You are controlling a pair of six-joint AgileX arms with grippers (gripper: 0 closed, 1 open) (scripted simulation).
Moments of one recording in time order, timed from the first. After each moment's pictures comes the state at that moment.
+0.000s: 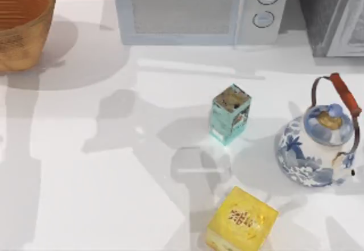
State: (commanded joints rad) left arm 0.12 1.50 1.33 -0.47 -0.02 0.07; right arm 0.00 0.00 0.00 0.00 0.00 0.00
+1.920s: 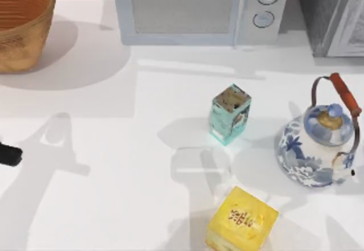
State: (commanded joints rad) left arm -0.05 0.33 0.21 0.26 0.21 0.06; right arm 0.00 0.00 0.00 0.00 0.00 0.00
